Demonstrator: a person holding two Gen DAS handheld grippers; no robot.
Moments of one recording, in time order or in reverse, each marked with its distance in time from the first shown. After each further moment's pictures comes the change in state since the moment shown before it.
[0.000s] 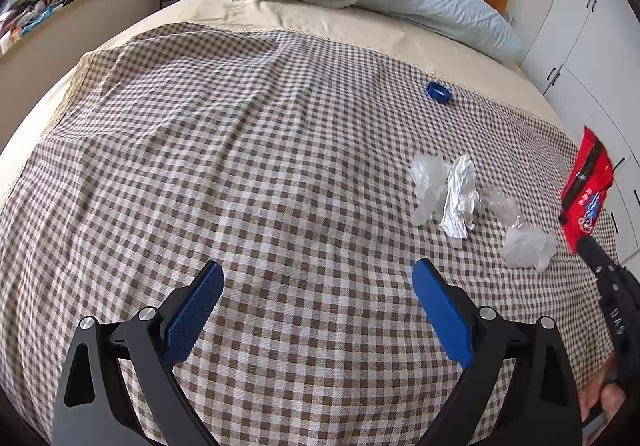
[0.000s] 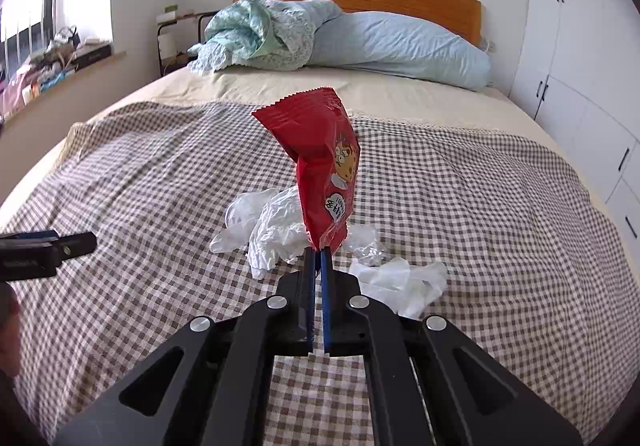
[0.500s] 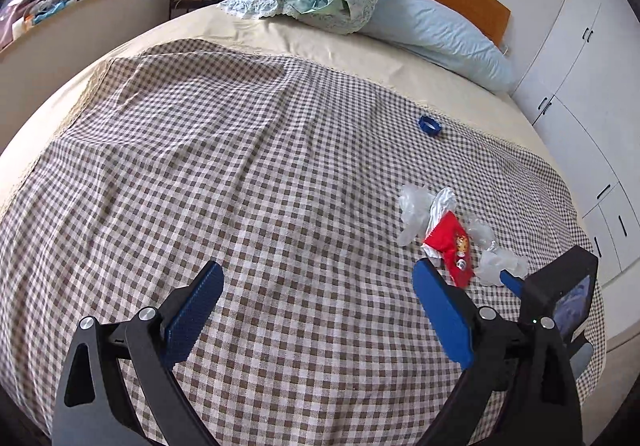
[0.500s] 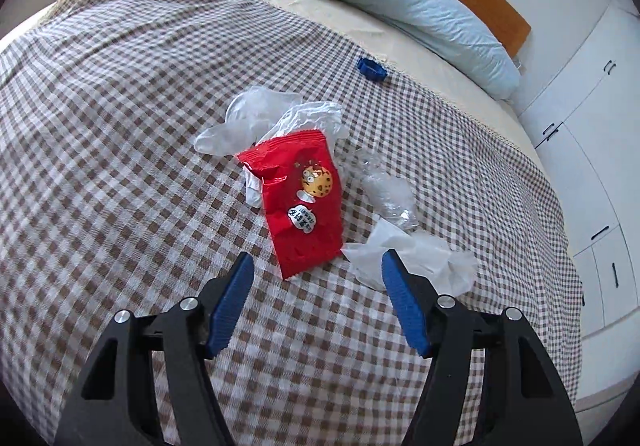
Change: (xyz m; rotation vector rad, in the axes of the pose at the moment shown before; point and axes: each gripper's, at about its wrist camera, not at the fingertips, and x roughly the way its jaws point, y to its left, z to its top) left arm -0.041 0.022 0.006 -0.068 -0.076 -0.043; right arm 0.096 0.077 -0.041 -0.399 0.245 -0.202
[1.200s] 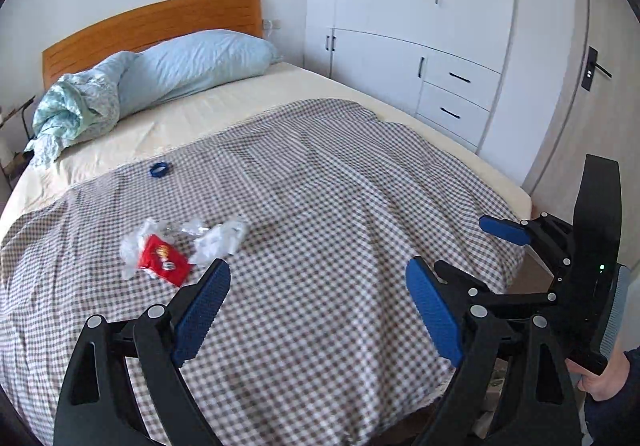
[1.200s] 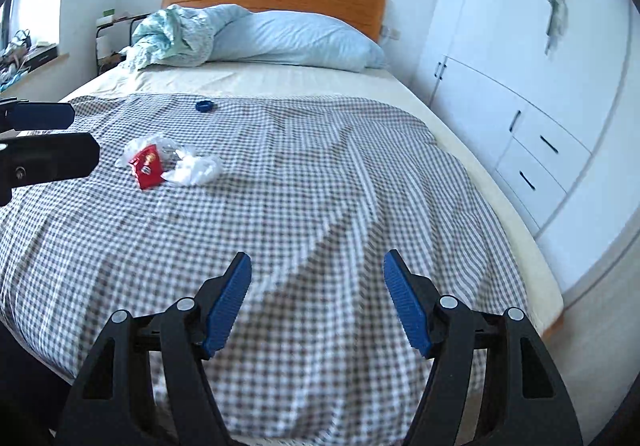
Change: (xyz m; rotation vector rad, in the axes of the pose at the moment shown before) left arm -0.136 -0.293 -0.131 0.651 -0.120 -0.359; right arm -0.212 -0.196 -0.190 0.370 -0.187 -0.059
